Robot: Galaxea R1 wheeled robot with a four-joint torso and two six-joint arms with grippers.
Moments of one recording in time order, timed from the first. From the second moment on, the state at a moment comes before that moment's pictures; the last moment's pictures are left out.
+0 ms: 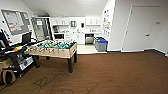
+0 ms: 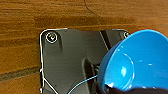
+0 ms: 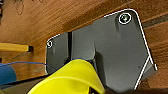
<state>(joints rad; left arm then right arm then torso) 1.54 2.75 -2.42 0.53 -0.25 -0.42 -1.57 2.72 -2.32 -0.52 0.24 0.62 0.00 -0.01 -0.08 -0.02</state>
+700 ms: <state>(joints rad) 1.53 2.75 -2.42 0.53 -0.25 -0.42 -1.57 2.72 -2.32 -0.52 0.24 0.62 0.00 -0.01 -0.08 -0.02</state>
